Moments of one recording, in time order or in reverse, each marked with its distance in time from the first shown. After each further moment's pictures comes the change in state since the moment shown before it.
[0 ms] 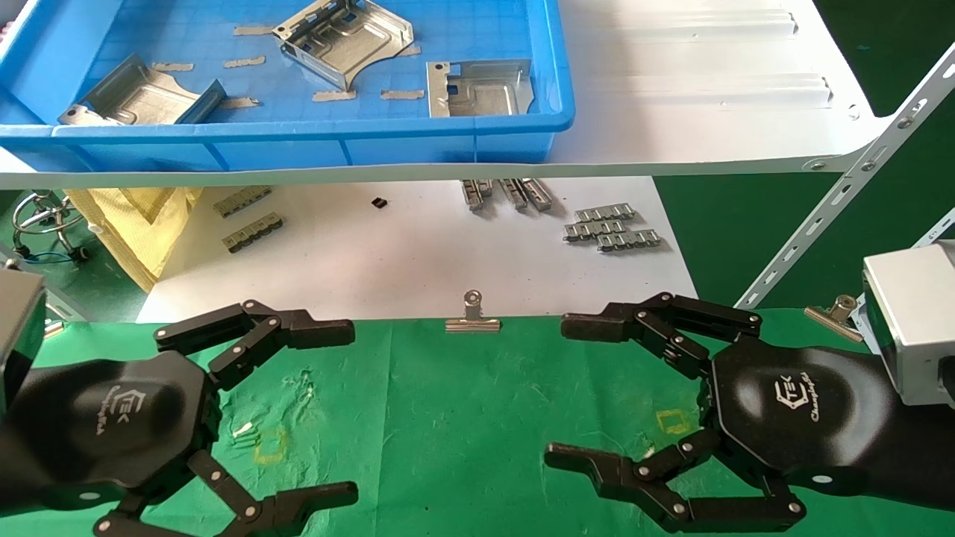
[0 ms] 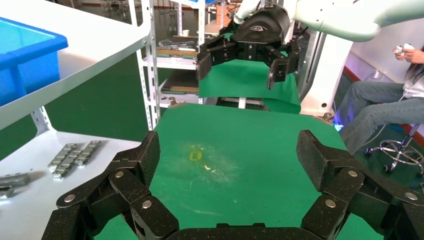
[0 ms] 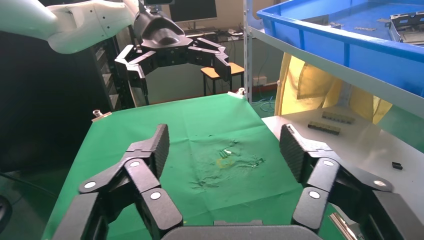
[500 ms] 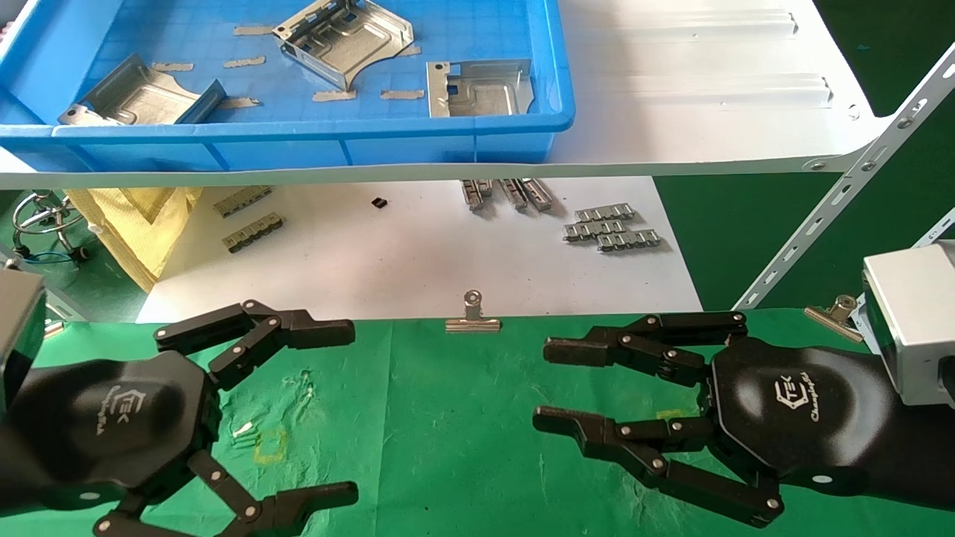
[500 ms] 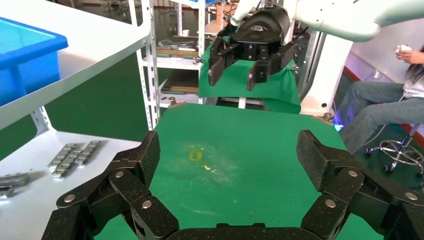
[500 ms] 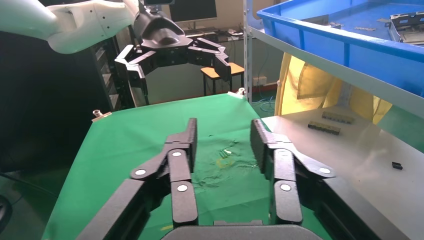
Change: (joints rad) left arm -0.045 0.011 0.003 0.009 0.013 -0.006 -0.009; right arm 0.000 0.000 0.000 0.000 0.000 0.000 0.000
